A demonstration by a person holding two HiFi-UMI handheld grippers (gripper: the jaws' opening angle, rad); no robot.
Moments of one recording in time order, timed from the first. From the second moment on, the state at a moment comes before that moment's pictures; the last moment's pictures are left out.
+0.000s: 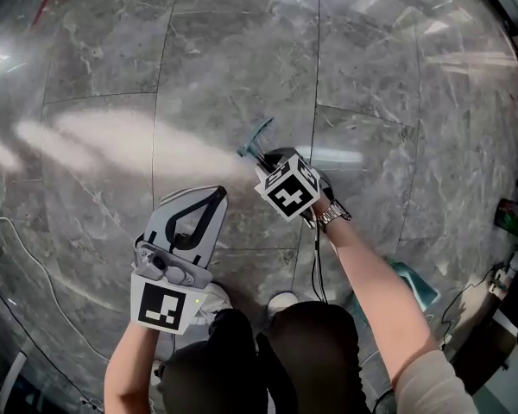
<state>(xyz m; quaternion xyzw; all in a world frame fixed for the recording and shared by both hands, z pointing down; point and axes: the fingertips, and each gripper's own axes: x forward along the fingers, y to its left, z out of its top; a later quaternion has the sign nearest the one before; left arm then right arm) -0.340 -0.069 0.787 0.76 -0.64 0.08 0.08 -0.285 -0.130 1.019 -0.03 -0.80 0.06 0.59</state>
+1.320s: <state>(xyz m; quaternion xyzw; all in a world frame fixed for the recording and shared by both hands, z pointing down) -0.024 -0.081 0.451 0.86 -0.51 0.06 0.05 0.000 -0.121 0.515 0.11 -0.95 0.01 0.29</state>
